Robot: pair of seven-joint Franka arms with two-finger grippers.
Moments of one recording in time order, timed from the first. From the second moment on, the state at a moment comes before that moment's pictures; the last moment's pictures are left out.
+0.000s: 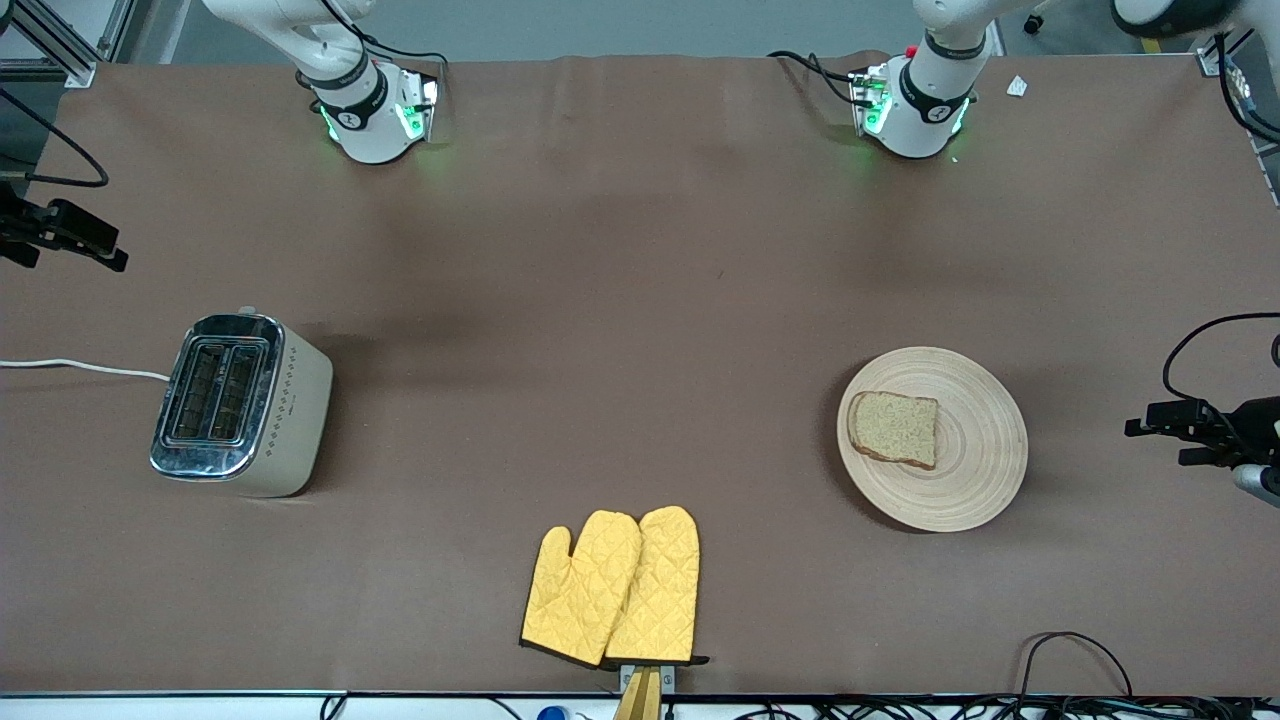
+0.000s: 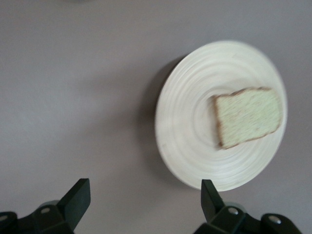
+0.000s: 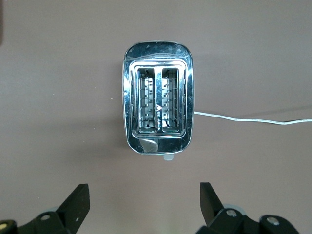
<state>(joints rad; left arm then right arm) 0.34 0.60 -0.20 -1.20 -0.10 1.69 0.60 0.03 -0.05 -0.13 -1.64 -0.03 1.57 -0.04</state>
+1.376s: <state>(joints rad) 0.02 0.15 -0.16 -1.34 0.02 1.51 0.01 0.02 -0.05 -0.13 -1.64 -0.03 1.57 -0.04</state>
